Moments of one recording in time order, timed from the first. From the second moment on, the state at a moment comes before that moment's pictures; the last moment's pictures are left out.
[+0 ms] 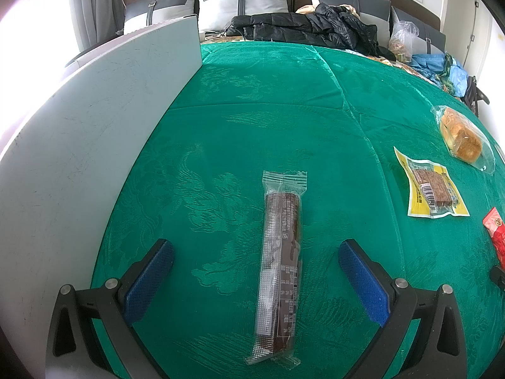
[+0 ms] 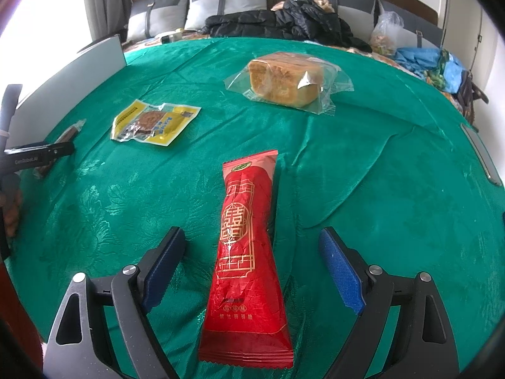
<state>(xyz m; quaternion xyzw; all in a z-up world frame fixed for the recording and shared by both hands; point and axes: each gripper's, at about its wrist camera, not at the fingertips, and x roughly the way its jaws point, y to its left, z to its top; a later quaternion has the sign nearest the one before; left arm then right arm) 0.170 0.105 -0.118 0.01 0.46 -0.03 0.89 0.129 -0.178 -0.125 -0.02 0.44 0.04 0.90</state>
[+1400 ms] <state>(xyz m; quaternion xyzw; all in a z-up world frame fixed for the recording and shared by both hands) 0.172 0.106 -0.117 0.02 0.47 -0.06 0.88 0.129 -0.177 -0.126 -0.02 0.44 0.04 0.90</state>
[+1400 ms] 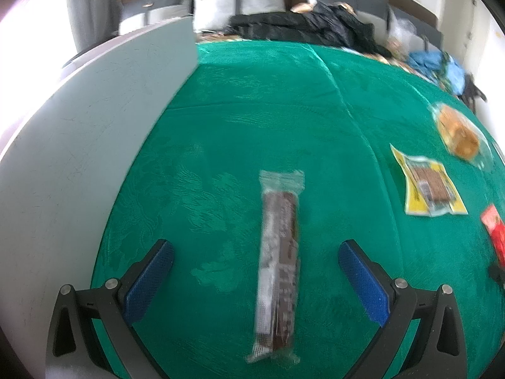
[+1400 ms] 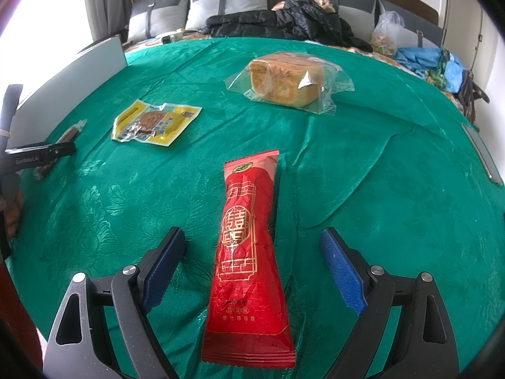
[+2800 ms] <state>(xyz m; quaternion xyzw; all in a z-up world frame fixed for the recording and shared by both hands) 0.134 0.351 0.030 -0.12 0.45 0.08 0.88 0.220 0.173 0.093 0.05 0.48 0.37 0.79</state>
